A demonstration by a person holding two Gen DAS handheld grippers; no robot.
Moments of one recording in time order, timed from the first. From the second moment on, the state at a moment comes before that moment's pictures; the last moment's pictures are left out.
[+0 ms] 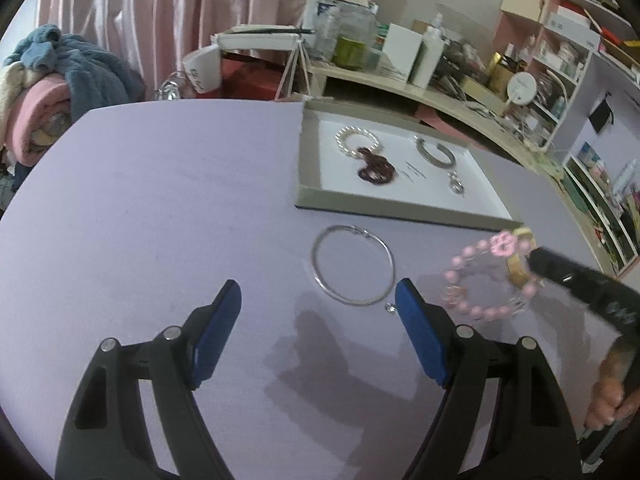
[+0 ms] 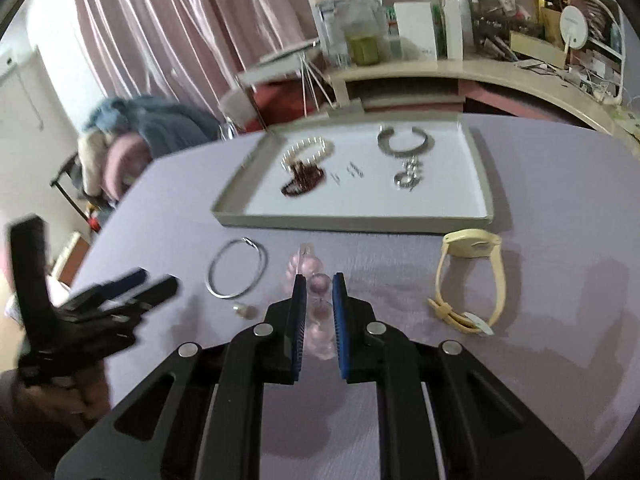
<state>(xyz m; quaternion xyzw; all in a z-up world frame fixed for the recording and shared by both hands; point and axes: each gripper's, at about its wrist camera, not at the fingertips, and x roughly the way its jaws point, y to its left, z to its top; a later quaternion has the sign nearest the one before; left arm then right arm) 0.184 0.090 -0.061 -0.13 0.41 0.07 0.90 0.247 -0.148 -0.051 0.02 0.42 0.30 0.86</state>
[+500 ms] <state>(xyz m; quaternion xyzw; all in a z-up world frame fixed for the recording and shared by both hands) 0.243 0.090 -0.081 -0.11 0.45 0.07 0.88 0.237 -0.164 -0.041 0.04 0.41 0.29 0.86</state>
